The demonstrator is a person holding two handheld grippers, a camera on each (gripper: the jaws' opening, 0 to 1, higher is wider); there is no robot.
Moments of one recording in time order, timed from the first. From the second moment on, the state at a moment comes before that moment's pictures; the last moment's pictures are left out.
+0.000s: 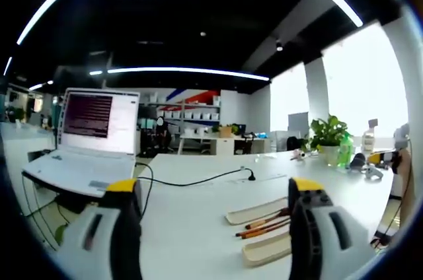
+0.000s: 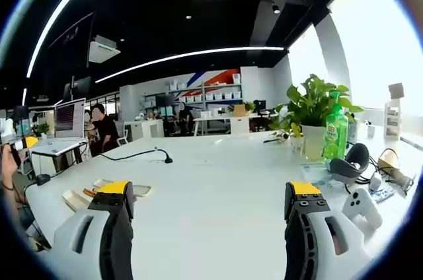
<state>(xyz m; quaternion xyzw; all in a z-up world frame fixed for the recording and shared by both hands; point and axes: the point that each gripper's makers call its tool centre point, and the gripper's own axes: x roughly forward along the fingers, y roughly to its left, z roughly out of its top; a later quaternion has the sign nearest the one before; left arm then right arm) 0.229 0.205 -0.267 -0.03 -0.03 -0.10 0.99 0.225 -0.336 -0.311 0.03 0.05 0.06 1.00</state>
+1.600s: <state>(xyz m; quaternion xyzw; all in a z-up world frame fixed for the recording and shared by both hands) 0.232 0.208 -0.269 -0.01 -0.03 -0.09 1.00 0.247 -0.269 -0.260 -0.06 -0.11 0.11 0.99</state>
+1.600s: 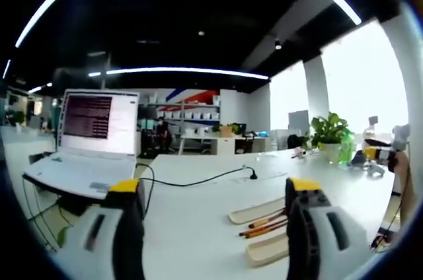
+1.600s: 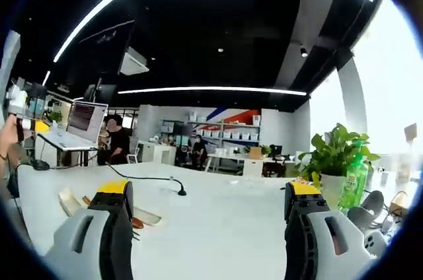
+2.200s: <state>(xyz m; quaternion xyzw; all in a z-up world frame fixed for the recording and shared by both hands) 0.235 0.186 -0.272 0.01 -0.03 -0.14 0.99 0.271 -0.163 -0.229 -0.17 -0.11 0.27 0.94</state>
